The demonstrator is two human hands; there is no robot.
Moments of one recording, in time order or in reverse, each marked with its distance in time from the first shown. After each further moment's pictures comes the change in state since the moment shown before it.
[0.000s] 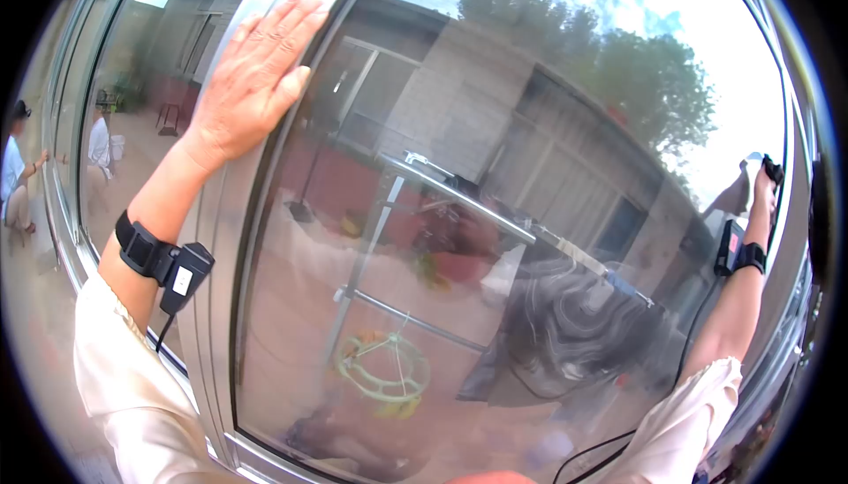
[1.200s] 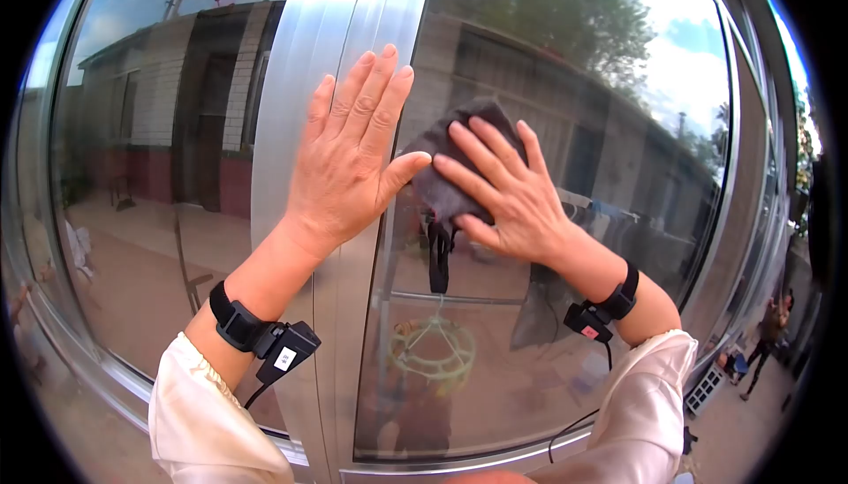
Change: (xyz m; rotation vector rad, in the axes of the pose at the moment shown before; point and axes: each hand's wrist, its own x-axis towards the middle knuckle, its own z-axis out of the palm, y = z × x) left_hand -0.009 0.008 0.010 -0.445 0.081 -0.010; right_hand -0.663 -0.106 -0.271 0.512 -0.414 -1.705
